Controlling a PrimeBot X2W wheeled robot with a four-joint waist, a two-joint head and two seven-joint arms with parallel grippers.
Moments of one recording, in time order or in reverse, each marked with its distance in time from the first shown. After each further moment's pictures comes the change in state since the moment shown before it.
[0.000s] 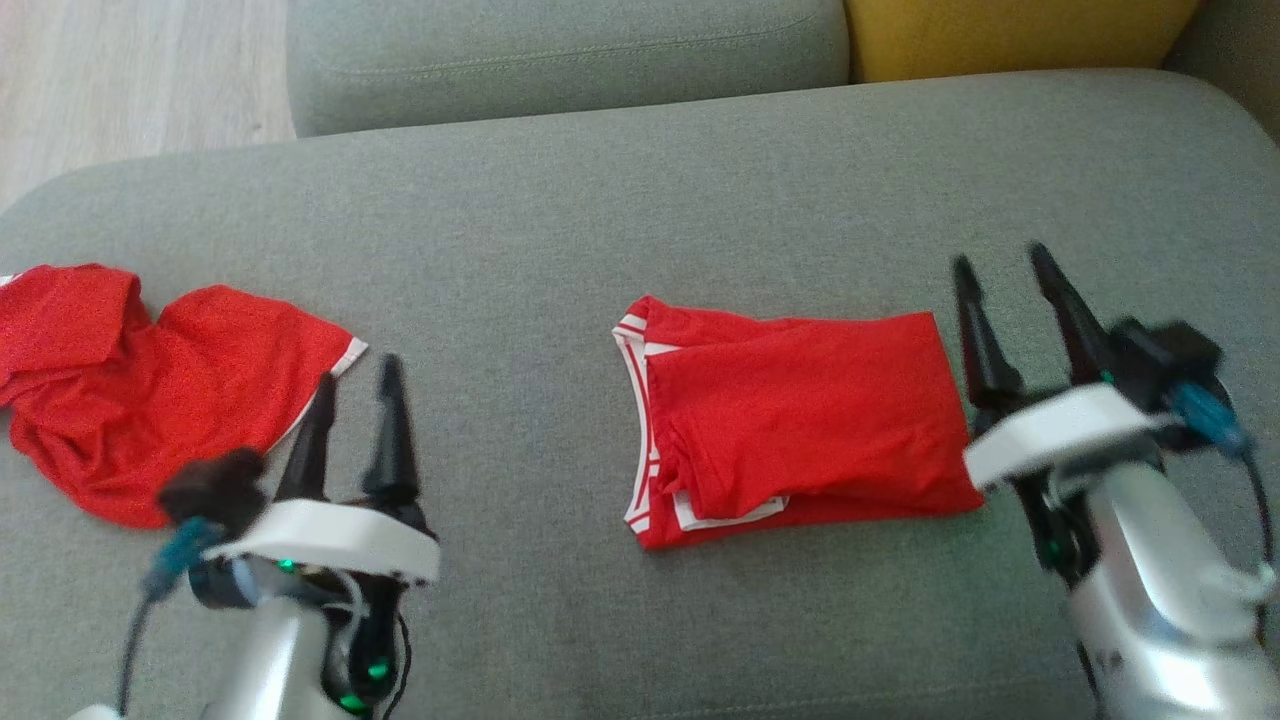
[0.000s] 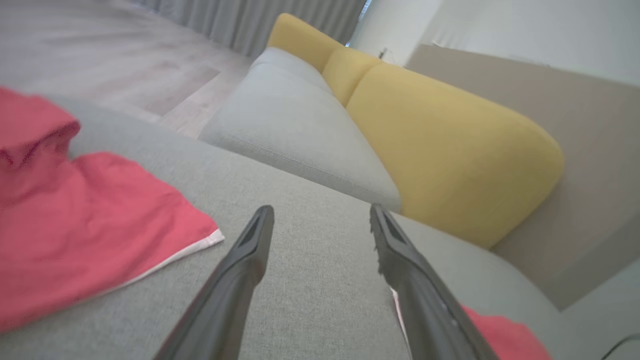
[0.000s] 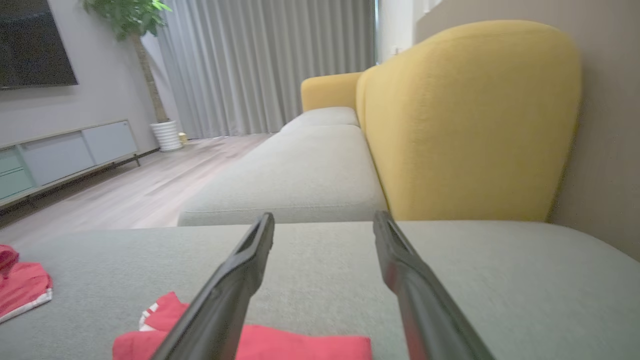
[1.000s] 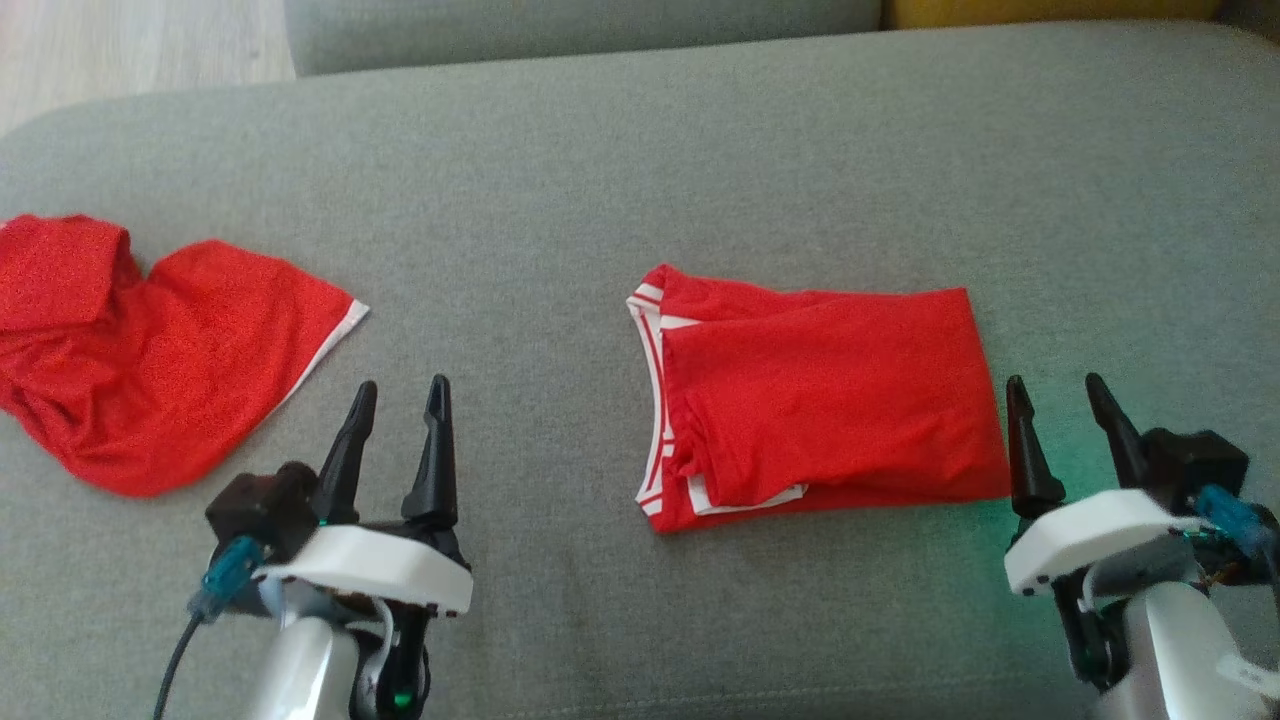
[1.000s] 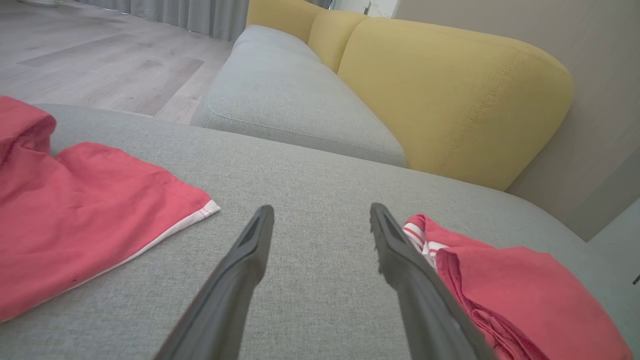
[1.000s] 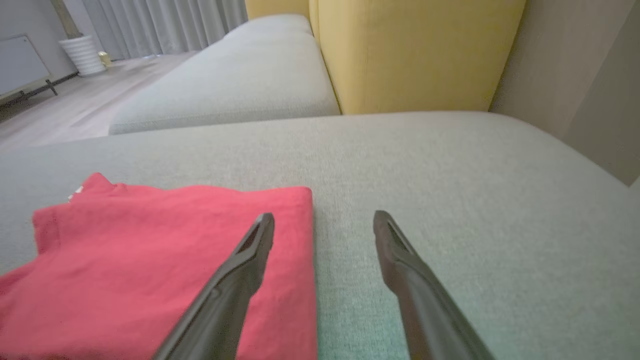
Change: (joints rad) left arm 0.058 0.008 -0.070 -0.078 0.199 0.006 0.000; right arm 0.293 0.108 -0.278 -0.241 -0.212 0.000 0.174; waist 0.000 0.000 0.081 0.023
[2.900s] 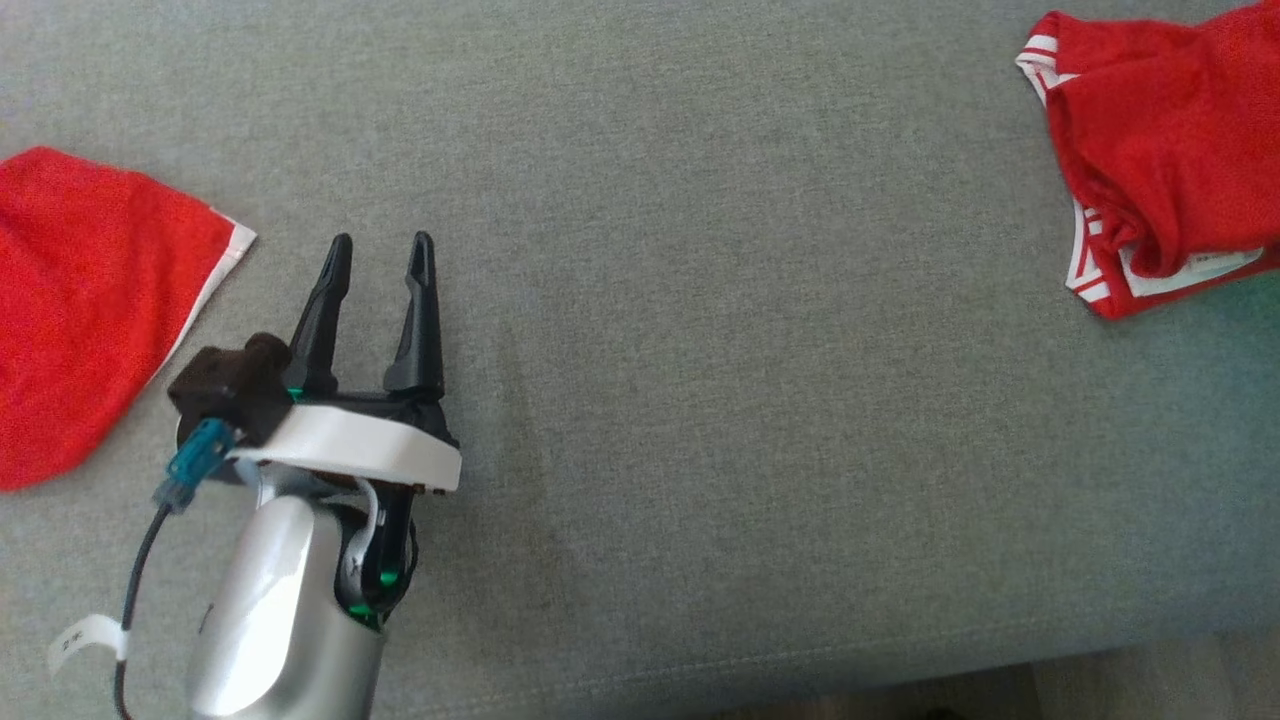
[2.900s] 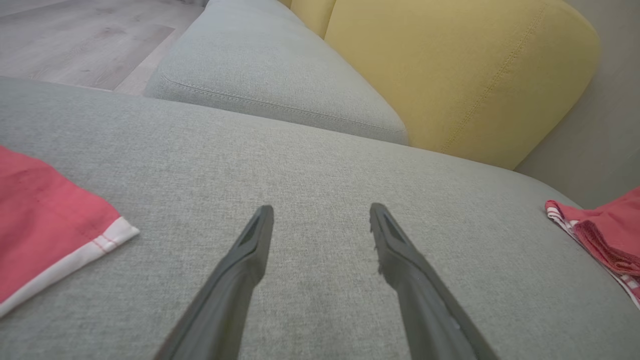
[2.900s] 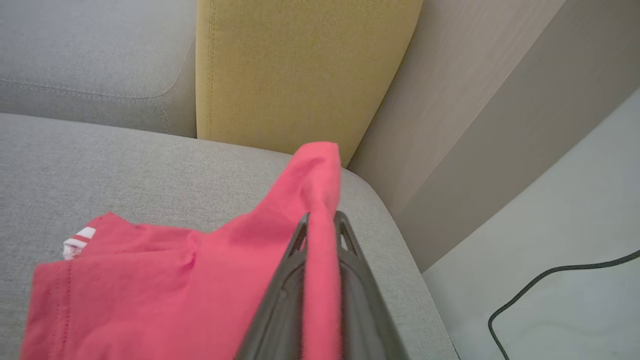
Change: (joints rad) left arm -0.198 -0.005 0.025 0.007 0.041 -0.024 0.000; right arm -0.553 -0.402 -0.052 0.269 -0.024 0.000 0.125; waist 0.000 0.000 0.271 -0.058
